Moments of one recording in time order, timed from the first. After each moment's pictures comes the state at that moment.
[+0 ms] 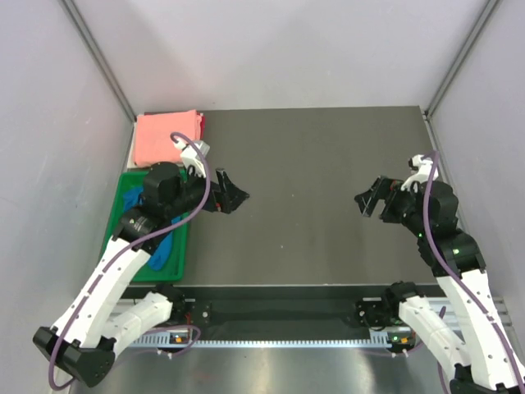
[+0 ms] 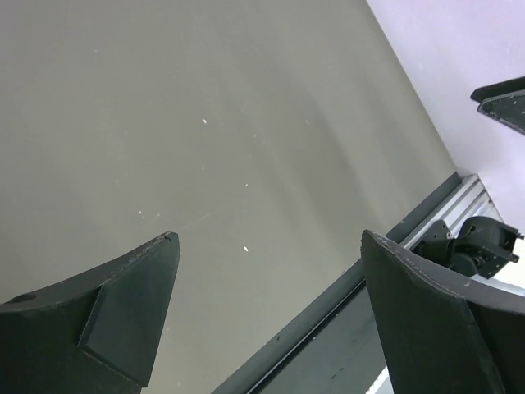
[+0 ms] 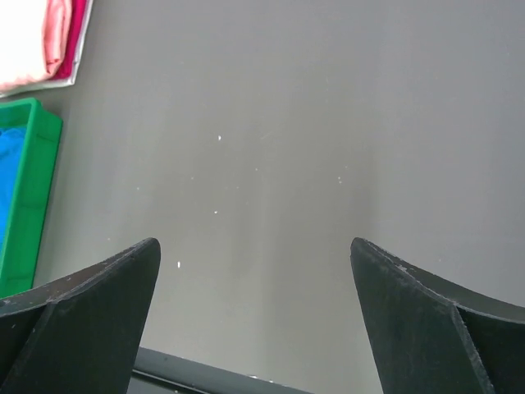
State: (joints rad) left arm -0.44 0.89 0.99 -0.45 0.35 -0.42; right arm 0.23 0.64 0.89 -0.69 -0.07 0.39
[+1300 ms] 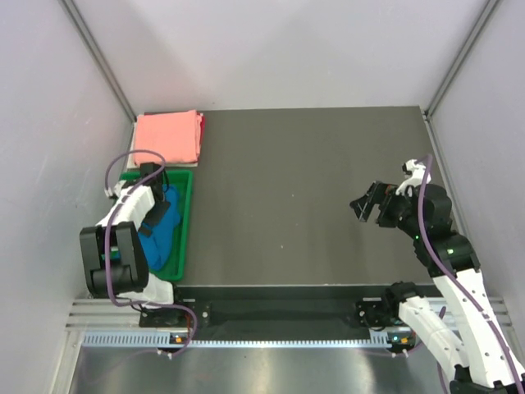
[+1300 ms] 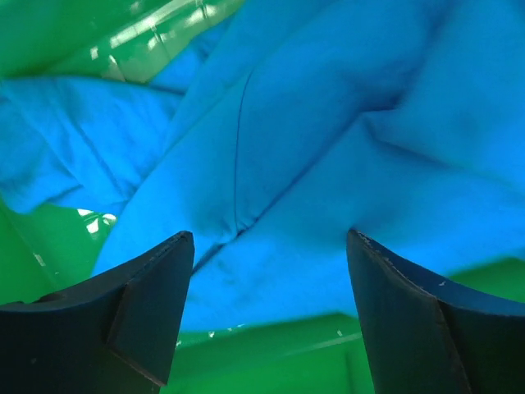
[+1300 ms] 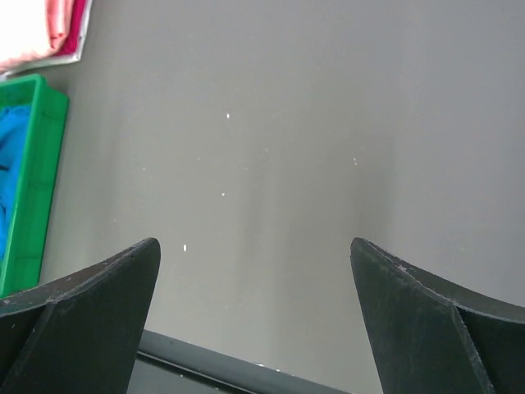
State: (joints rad) left arm 0.14 1.47 0.95 -0.77 -0.53 -0.99; right arm 0.23 0.62 0.83 -0.67 -0.13 0.41
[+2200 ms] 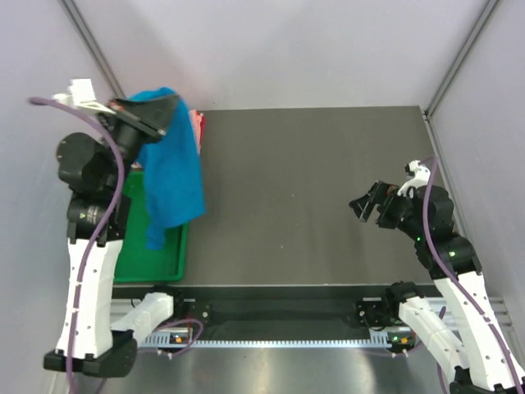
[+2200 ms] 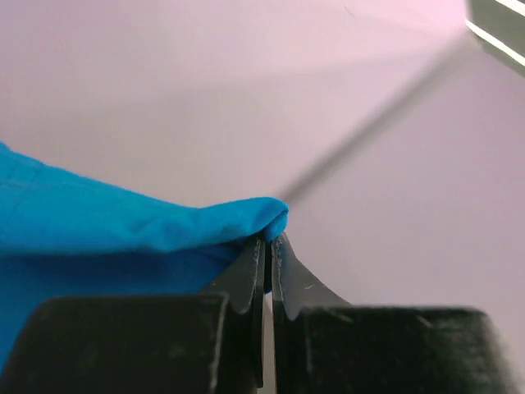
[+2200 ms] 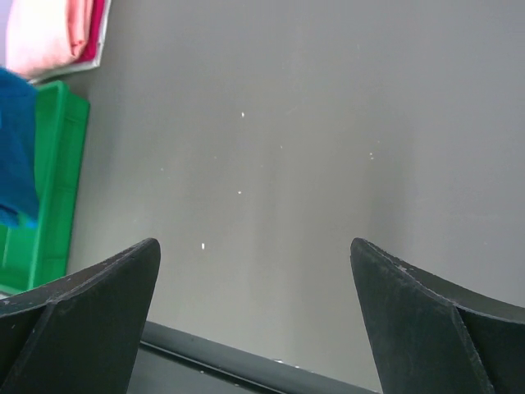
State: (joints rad) left arm -0.03 0.98 1.48 -0.25 0.20 -0.86; right arm 0.23 0.62 0.83 -0.68 -0.15 0.47
